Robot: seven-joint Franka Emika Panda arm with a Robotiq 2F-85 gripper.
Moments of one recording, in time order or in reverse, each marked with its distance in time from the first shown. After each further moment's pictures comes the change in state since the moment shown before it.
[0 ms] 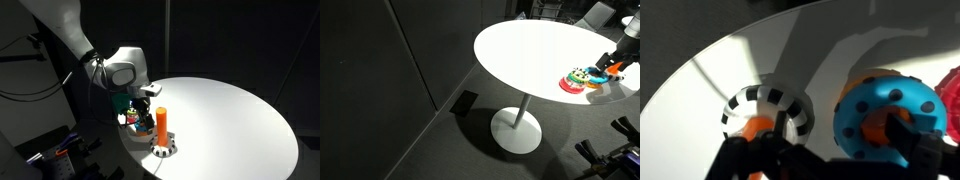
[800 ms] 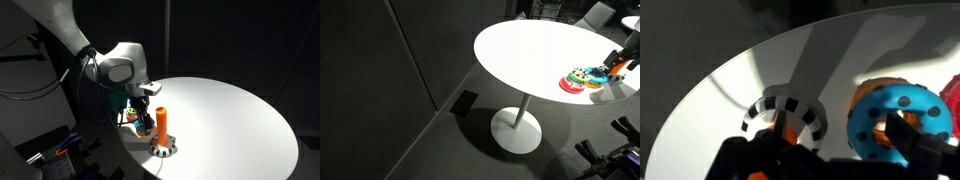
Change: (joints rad) arm -0.043 -0.064 0.016 -0.023 0.000 -0.065 0.000
